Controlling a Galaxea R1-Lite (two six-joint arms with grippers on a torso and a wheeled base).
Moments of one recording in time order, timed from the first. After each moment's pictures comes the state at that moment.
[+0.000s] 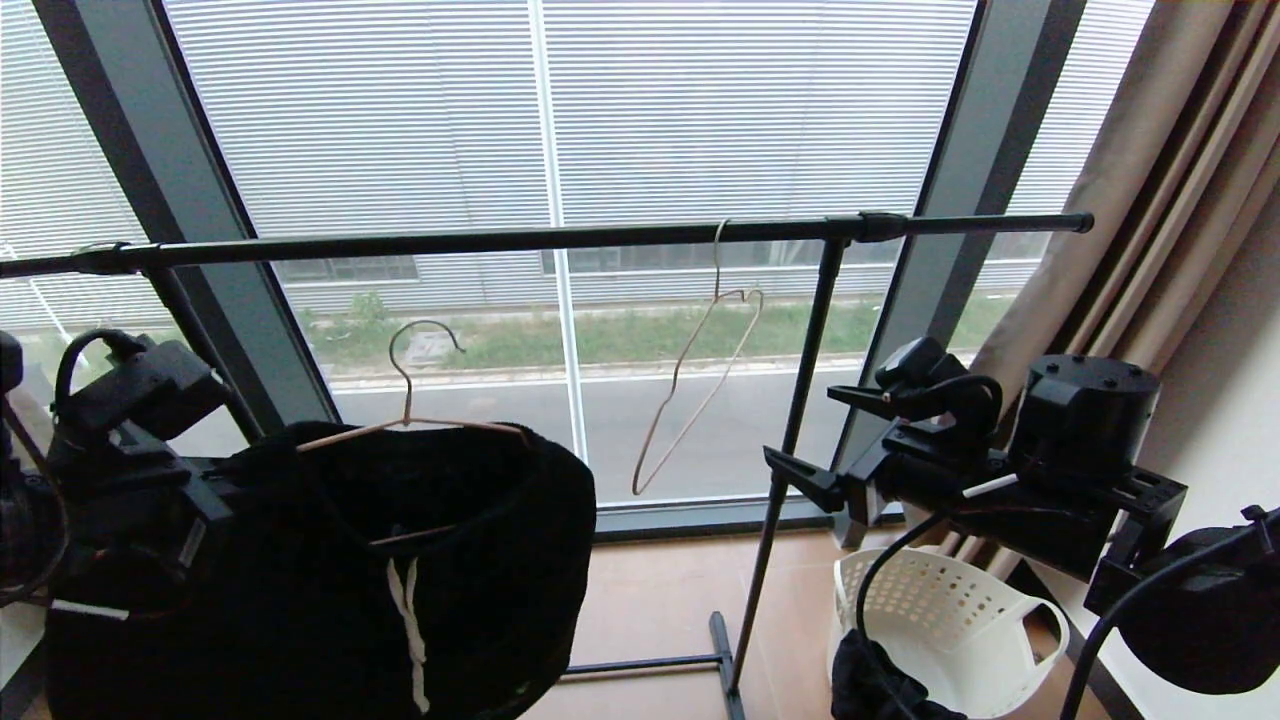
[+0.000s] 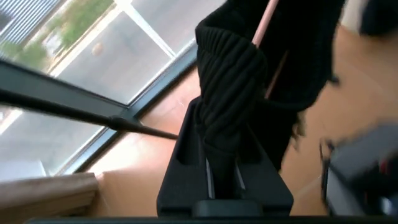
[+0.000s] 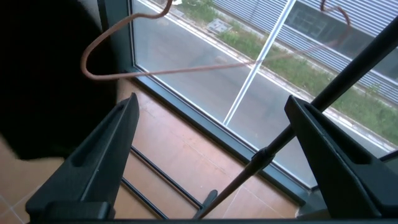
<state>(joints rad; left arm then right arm) 0.09 1.39 -0.68 -0.15 -0.36 0.61 0.41 1.82 -0.61 -1.01 0.24 -0.22</state>
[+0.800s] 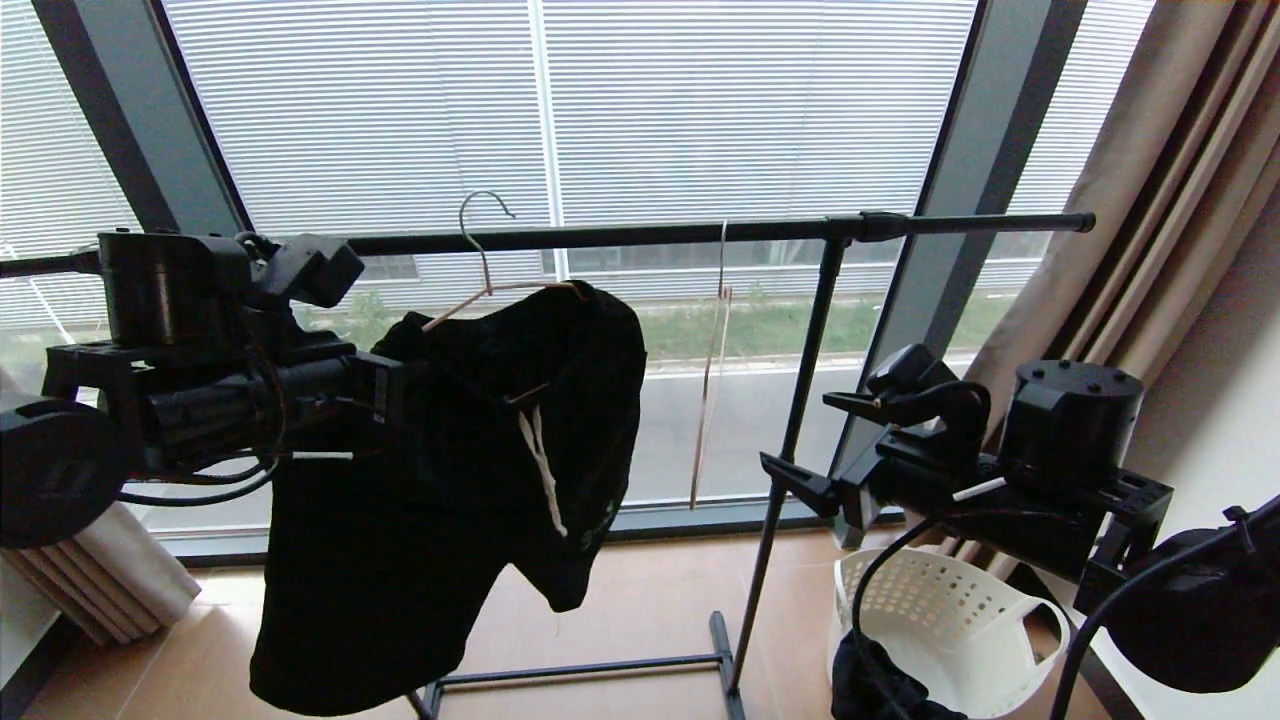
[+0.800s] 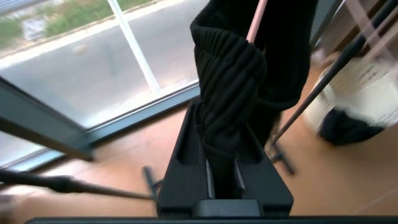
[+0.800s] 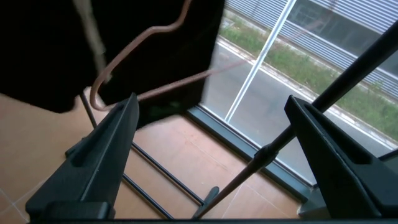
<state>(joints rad) -0.18 1.66 -0.92 -0.40 -0.14 0.14 0.41 1.85 -0.61 -1.01 0.24 -0.22</state>
